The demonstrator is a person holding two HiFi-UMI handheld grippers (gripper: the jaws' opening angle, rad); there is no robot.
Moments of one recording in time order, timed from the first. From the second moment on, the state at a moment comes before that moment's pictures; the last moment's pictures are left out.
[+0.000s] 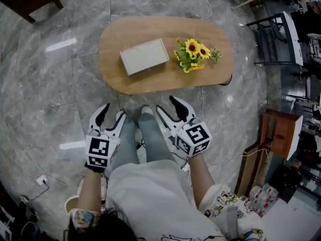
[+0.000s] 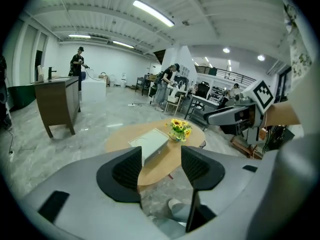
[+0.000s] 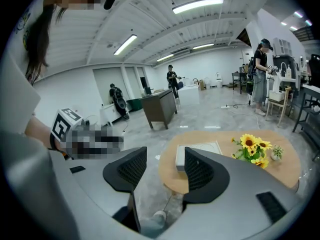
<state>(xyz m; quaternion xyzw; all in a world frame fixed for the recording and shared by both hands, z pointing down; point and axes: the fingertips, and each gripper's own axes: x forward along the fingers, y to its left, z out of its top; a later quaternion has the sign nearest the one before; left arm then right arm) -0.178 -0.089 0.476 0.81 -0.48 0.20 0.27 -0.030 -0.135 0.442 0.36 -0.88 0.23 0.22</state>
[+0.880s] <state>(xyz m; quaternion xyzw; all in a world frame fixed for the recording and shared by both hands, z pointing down) -0.174 -0.086 0.685 0.80 -0.43 0.27 0.33 -0.057 -0.126 0.605 0.31 -0.87 0.26 0.28</state>
